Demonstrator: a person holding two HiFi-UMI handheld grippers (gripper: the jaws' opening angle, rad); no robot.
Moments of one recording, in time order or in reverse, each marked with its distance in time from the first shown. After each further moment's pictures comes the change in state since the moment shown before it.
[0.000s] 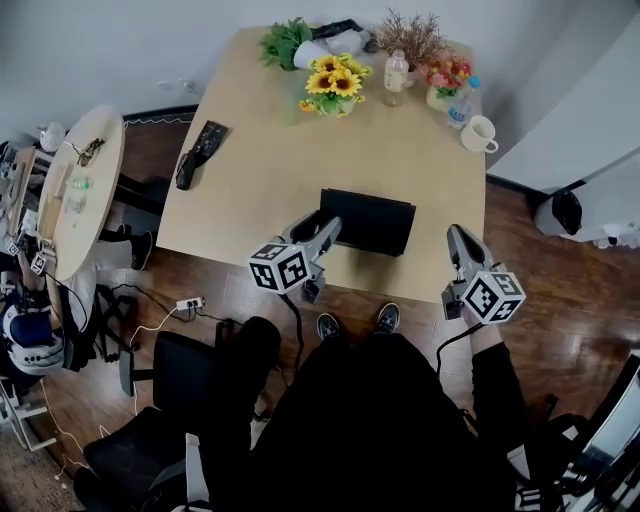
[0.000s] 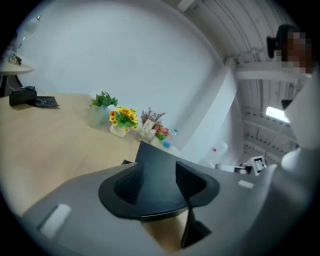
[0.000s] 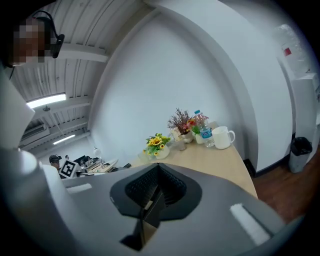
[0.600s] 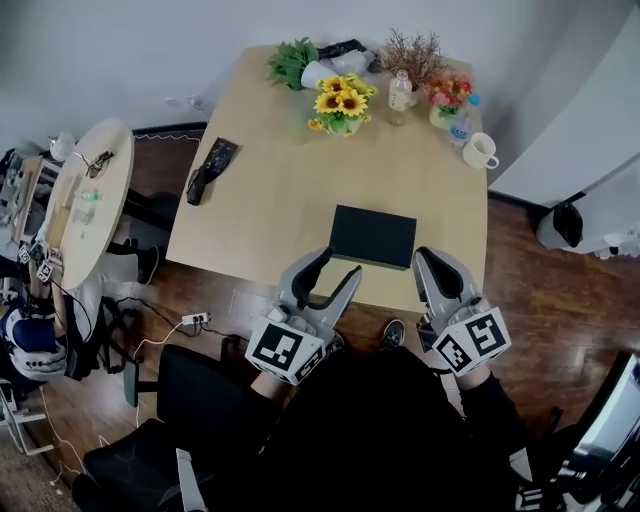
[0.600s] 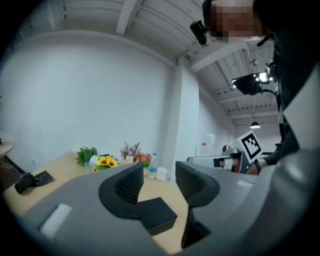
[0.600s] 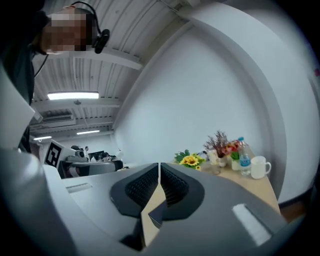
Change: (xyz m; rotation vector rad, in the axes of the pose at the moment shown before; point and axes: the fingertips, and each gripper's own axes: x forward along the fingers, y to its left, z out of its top) left arm -0.093 -0.154 0.068 0.476 -0.197 -0.025; right arm -0.021 0.165 0.052 -0.235 -0.137 0.226
